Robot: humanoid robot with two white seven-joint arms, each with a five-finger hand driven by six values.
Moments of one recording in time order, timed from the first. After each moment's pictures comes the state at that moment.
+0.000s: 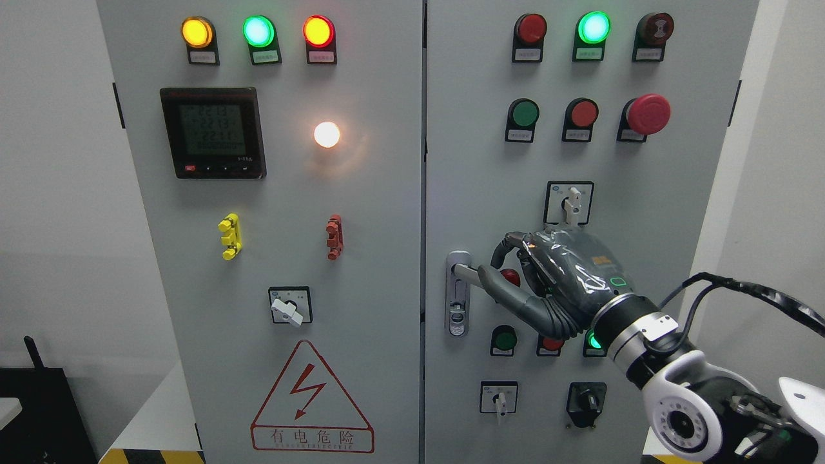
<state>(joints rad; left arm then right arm) 0.00 -0.05 -0.10 0.00 0.21 -0.11 0.00 -1.27 -0.81 1.14 -1.97 -0.03 0.63 -0.20</state>
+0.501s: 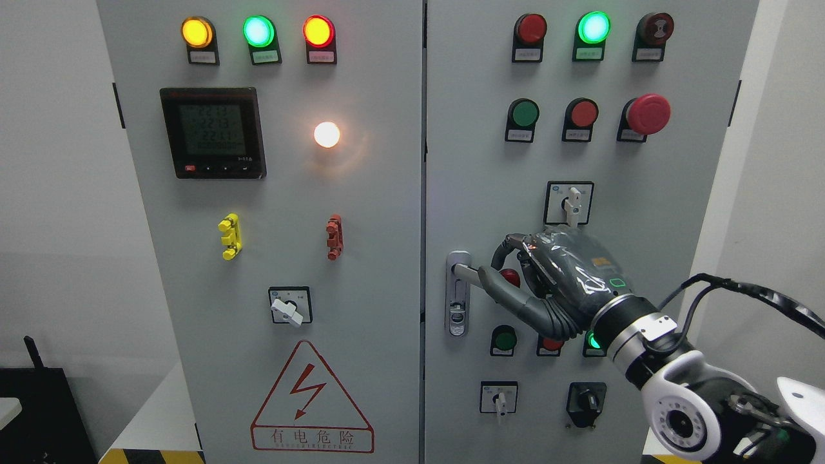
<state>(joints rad) 0.00 -0.05 -0.10 0.00 0.21 -0.11 0.00 -1.27 -0.81 1.14 -1.96 -0.04 0.63 -0.21</state>
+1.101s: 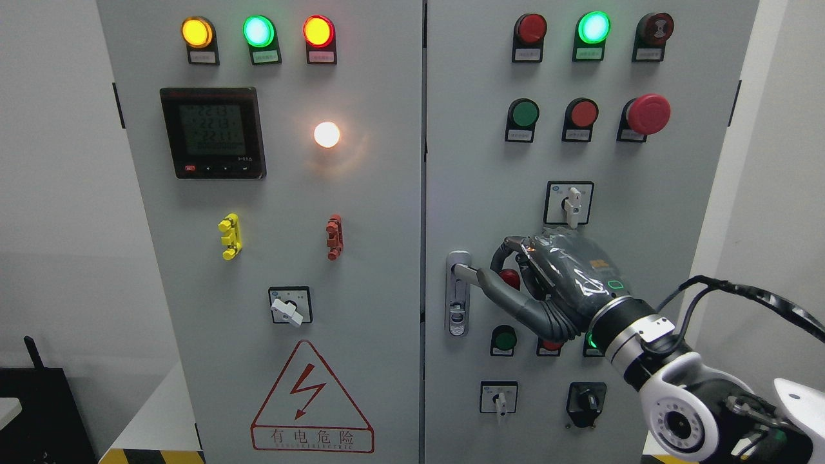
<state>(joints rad) 0.00 -0.05 -0.10 0.00 0.21 -0.11 0.00 -1.26 -0.81 1.14 -1.96 -0.04 0.63 -0.21</state>
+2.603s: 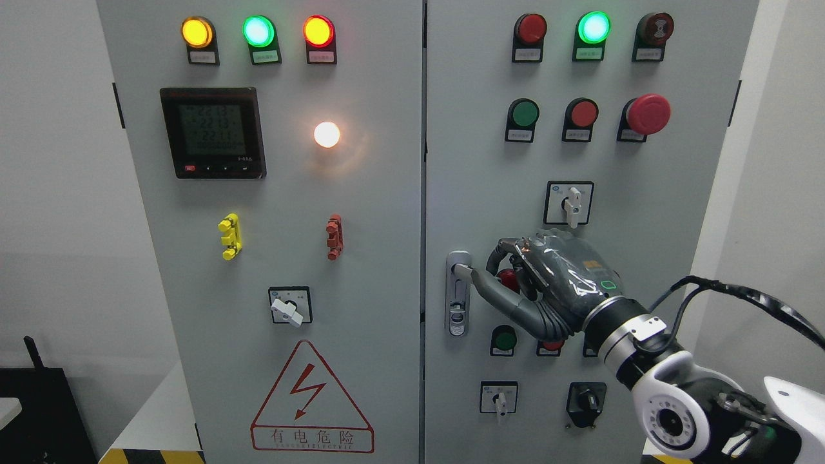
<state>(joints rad) 0.00 -0.05 -0.10 0.00 0.21 -0.11 0.00 -1.26 -0.79 1.14 -1.94 -0.05 0.63 -0.21</state>
